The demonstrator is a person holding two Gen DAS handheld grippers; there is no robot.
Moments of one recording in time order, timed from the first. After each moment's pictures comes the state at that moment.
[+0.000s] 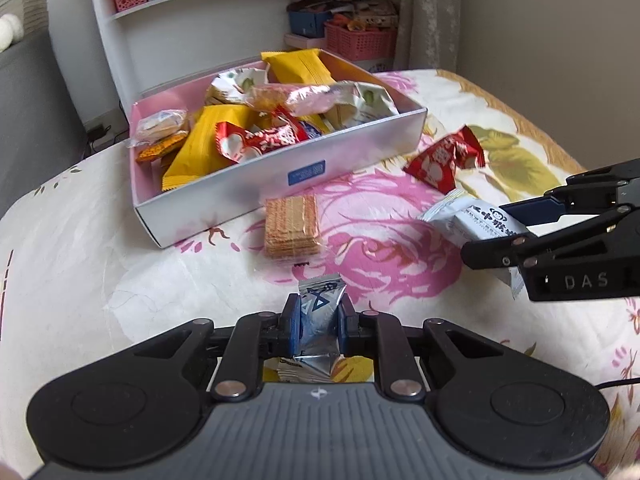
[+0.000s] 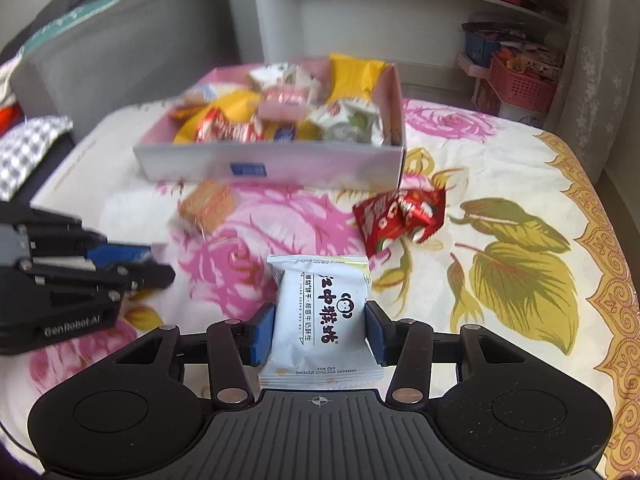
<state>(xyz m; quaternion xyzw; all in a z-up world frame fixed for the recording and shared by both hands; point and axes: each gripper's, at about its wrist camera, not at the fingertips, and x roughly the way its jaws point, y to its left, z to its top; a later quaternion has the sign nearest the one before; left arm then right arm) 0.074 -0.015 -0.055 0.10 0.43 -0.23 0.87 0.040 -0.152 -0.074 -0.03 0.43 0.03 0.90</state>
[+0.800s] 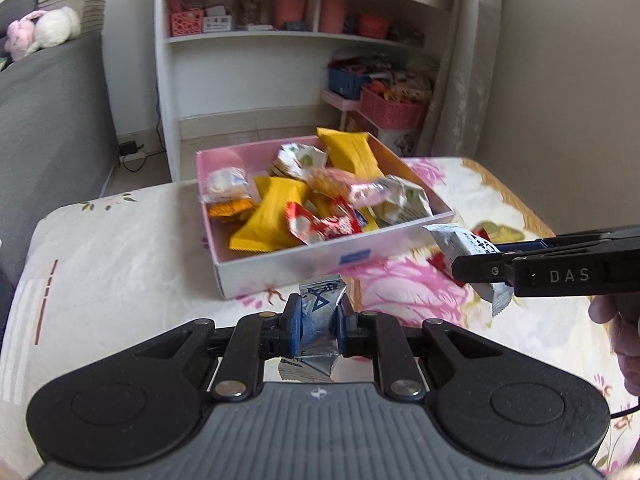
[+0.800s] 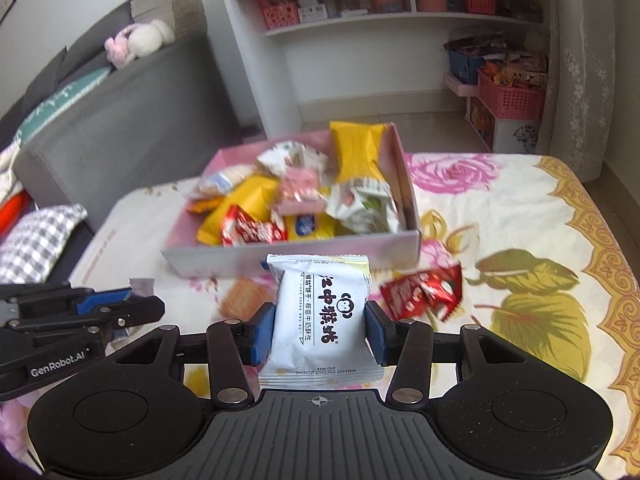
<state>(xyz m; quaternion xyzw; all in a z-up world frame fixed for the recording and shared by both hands) 0.084 0.028 -0.008 0.02 0.37 -0.20 0.91 0.061 -0.135 -0.027 0.05 0.39 0.03 0.92</state>
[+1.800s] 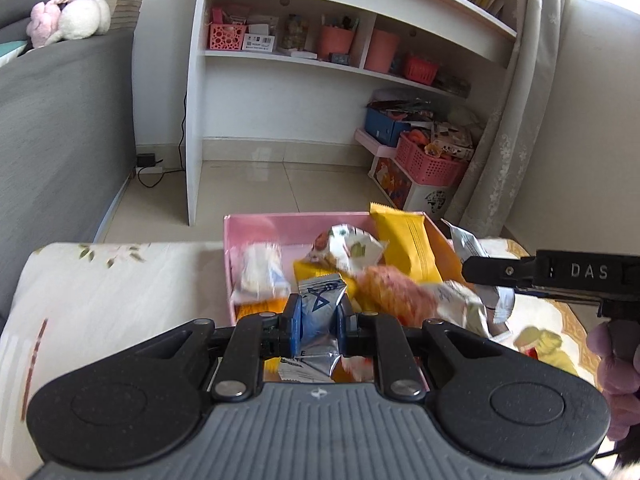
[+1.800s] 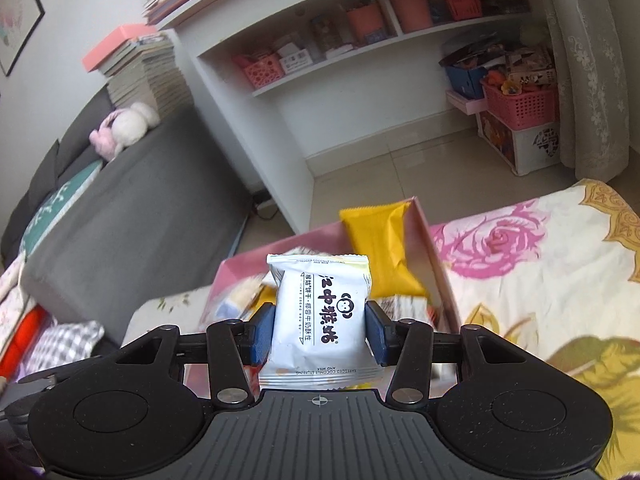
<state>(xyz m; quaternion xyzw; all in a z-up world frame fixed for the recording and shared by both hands) 0.178 0.031 -0.005 -0.05 0.34 -0.17 0.92 0.160 -0.162 -0.018 0.16 0.33 0.03 0.93</state>
